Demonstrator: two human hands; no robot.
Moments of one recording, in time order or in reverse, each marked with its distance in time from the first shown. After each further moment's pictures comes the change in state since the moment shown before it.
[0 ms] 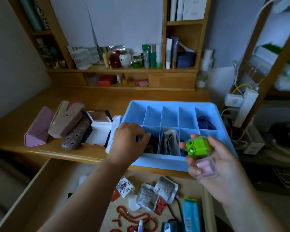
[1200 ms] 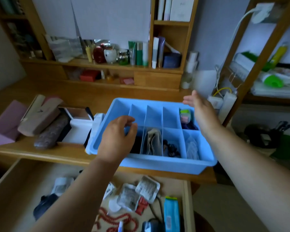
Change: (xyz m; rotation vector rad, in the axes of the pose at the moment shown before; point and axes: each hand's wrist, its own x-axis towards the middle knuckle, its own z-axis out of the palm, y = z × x) left_hand 0.010 0.009 0.028 -0.179 0.218 -0.124; right_hand 0.121 -0.085 -0.012 -0.990 0.323 -0.562
